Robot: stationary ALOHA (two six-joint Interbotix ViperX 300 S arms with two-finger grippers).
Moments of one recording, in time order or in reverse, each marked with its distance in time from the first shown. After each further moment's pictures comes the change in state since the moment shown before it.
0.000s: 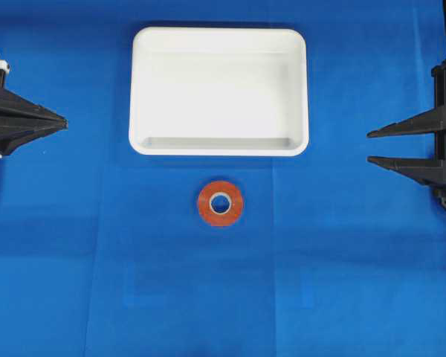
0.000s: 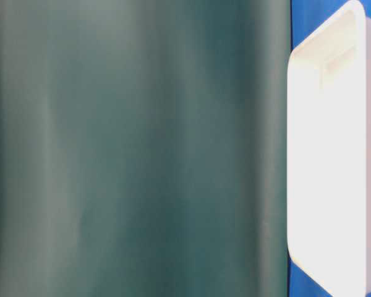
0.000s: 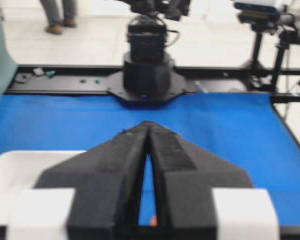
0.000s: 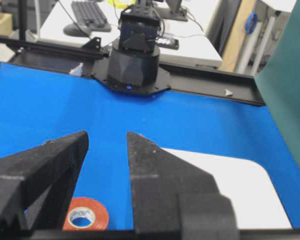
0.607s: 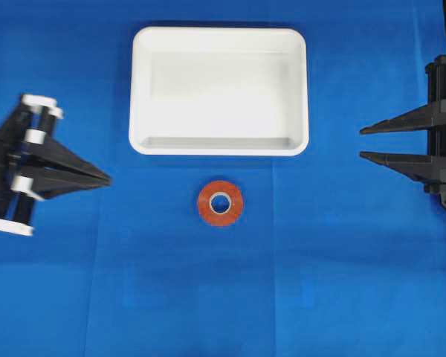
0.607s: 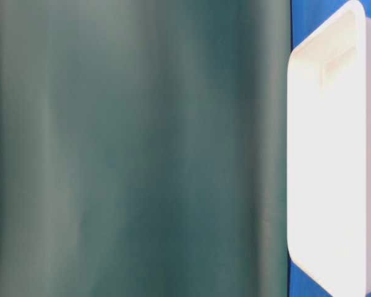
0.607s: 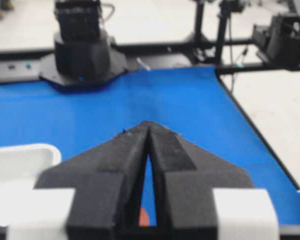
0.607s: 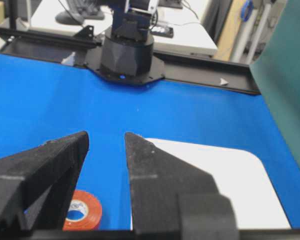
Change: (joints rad) left arm -0.155 0.373 -0.067 0.028 -0.215 -0.043; right arm -0.025 0.040 -0.015 0.000 0.009 -0.002
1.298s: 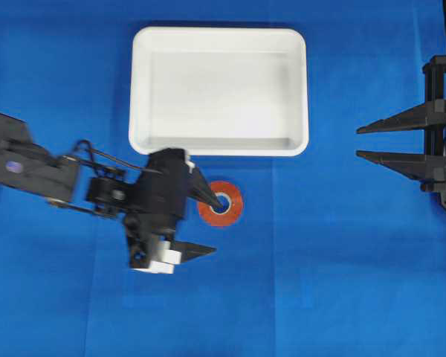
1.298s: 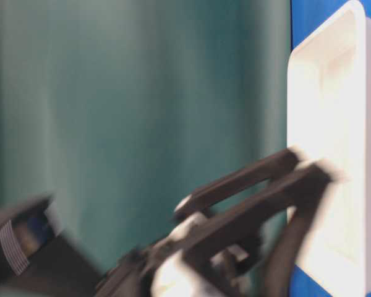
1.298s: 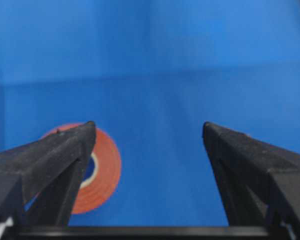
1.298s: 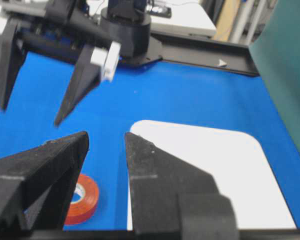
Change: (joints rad) left arm -0.038 0.620 -0.554 0.000 0.581 -0.086; right arm -0.012 0.008 0.000 0.000 0.048 -0.002
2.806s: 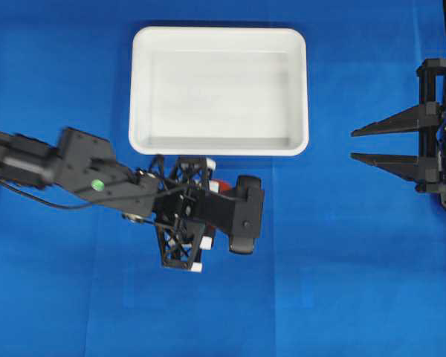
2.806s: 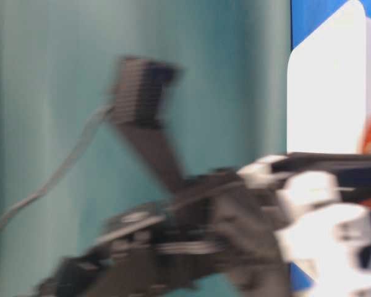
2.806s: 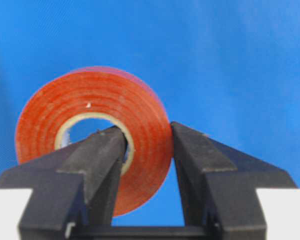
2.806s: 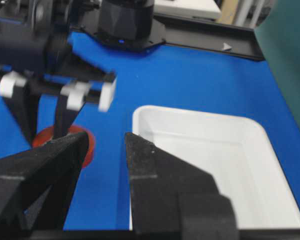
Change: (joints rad) left arm 0.014 0.181 -0.293 0.097 0.572 -0.008; right arm -0.002 0.029 0.000 0.000 0.018 0.003
